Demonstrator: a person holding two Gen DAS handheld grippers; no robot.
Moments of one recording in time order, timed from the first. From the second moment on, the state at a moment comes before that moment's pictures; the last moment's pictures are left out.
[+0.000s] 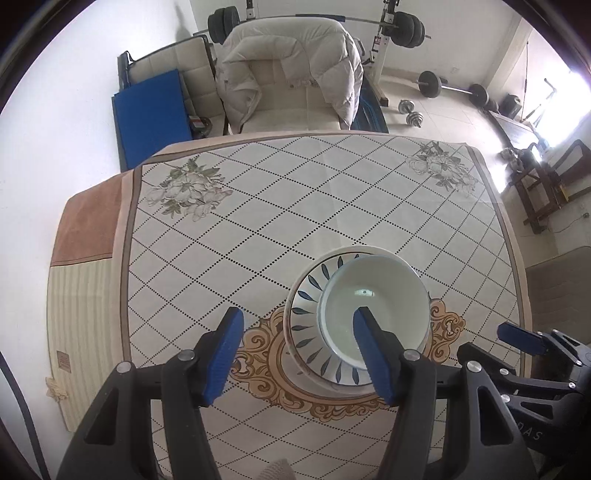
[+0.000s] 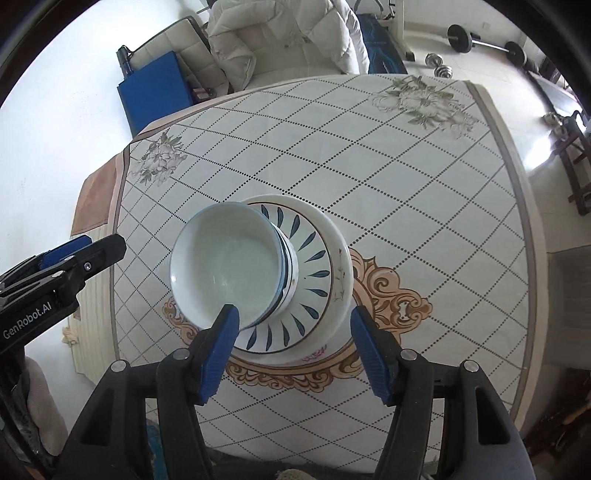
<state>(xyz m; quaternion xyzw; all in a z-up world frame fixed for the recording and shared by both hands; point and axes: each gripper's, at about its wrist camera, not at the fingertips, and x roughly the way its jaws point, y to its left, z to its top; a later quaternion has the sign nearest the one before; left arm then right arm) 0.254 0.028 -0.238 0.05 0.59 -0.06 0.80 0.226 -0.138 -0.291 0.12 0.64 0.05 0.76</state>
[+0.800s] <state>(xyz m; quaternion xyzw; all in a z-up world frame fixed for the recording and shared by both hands) 0.133 0.016 -0.128 0.04 0.46 -0.02 0.89 0.114 -0.138 -0.145 0.03 0.49 -0.01 0.87</state>
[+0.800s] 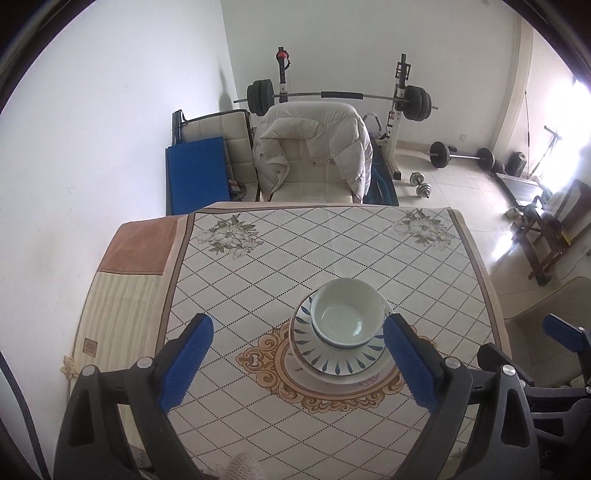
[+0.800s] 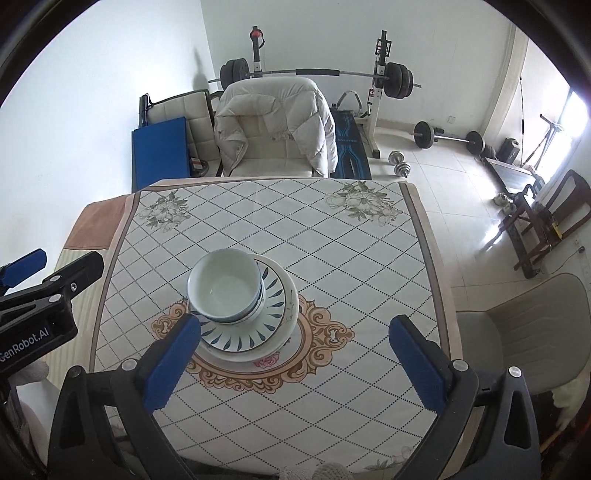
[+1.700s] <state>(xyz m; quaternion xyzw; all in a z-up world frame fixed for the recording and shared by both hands) -0.059 0.040 -0.014 0.04 0.38 0.04 0.92 -0.117 -0.125 0.007 -0.01 0.39 -0.02 0.92</state>
